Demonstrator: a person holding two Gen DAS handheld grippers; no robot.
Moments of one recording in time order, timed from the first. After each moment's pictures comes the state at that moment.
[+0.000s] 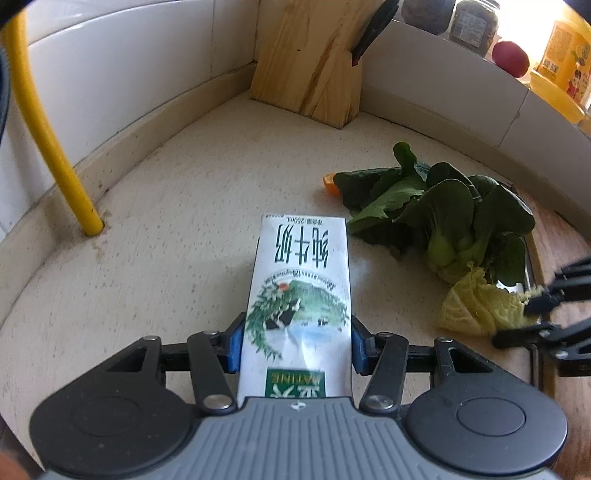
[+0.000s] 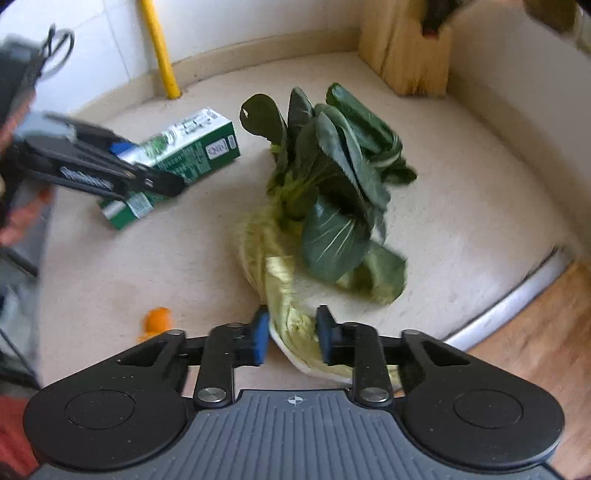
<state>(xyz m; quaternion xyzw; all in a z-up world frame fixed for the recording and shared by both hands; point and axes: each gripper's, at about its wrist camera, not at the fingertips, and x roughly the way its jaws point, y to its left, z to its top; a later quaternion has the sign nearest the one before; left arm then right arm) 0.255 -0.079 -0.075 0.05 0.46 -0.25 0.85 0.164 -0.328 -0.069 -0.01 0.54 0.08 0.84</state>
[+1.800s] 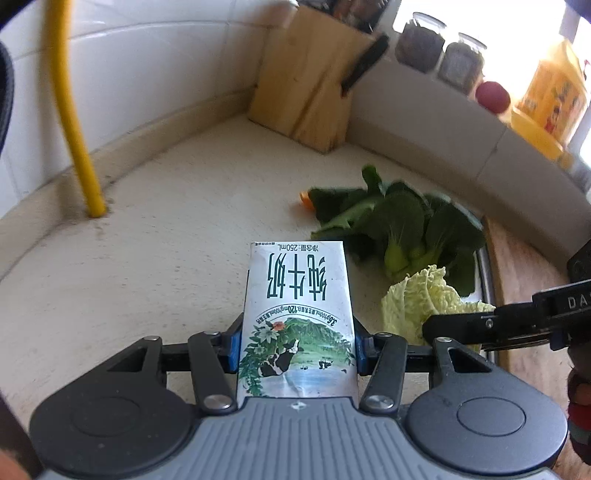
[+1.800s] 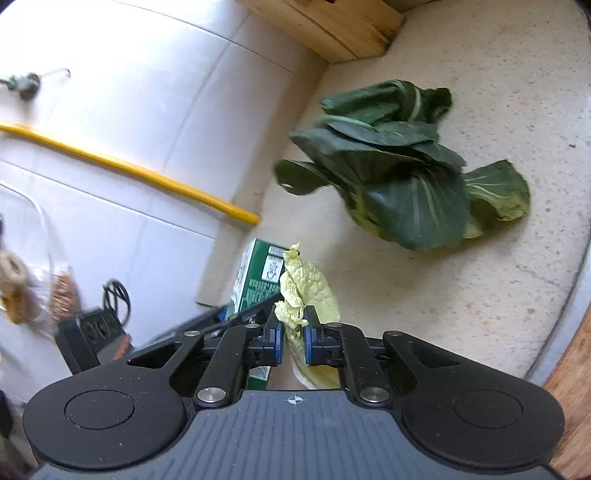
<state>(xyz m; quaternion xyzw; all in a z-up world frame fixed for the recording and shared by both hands) 0.207 -0.063 -0.058 -0.03 0.42 -0.25 0.87 0.151 -0.364 -0.097 0.44 0.41 0.15 0.79</state>
